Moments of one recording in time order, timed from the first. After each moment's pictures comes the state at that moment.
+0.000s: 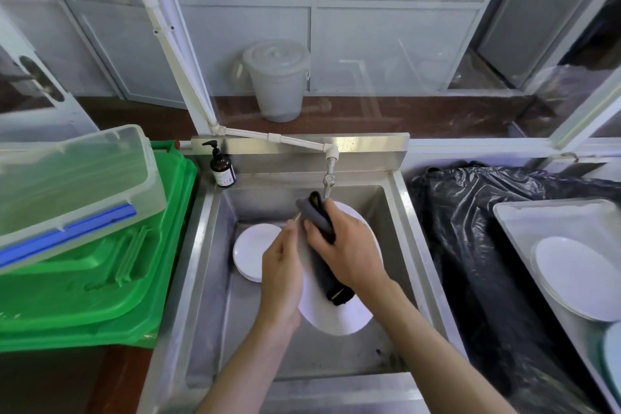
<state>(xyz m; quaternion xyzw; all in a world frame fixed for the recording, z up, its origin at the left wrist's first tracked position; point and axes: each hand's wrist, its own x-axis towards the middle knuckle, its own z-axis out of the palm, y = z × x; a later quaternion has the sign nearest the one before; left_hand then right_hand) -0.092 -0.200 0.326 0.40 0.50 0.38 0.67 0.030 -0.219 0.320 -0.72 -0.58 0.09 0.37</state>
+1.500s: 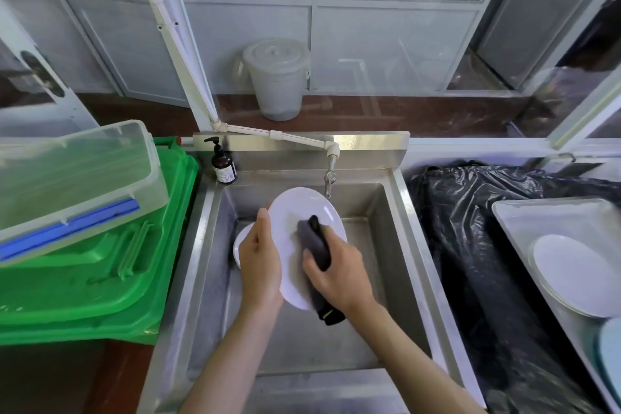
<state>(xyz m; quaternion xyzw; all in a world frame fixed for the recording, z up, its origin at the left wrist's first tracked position) -0.112 -0.177 0.314 0.37 0.55 0.44 0.61 0.004 -0.245 0.280 -0.73 -0.53 0.19 0.40</state>
